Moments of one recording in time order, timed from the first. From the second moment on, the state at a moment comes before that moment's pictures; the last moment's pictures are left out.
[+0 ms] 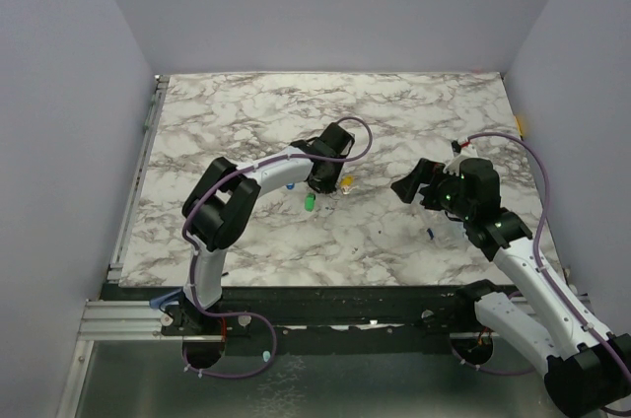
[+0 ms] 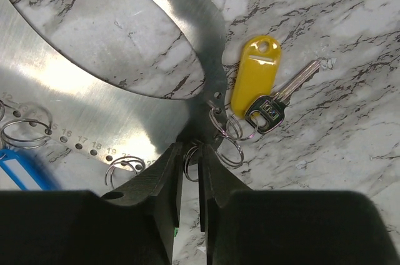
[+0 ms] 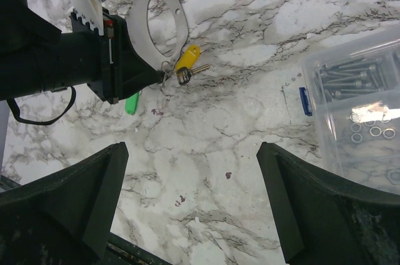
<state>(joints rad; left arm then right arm) -0.71 2.00 1.41 -0.47 -0.07 -0.26 0.31 0.81 0.63 -0.30 -0.15 0.53</state>
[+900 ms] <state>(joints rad) -0.76 1.86 1.42 -0.50 -0.16 -0.24 0.31 0.76 0.60 -0.18 -0.30 0.53</state>
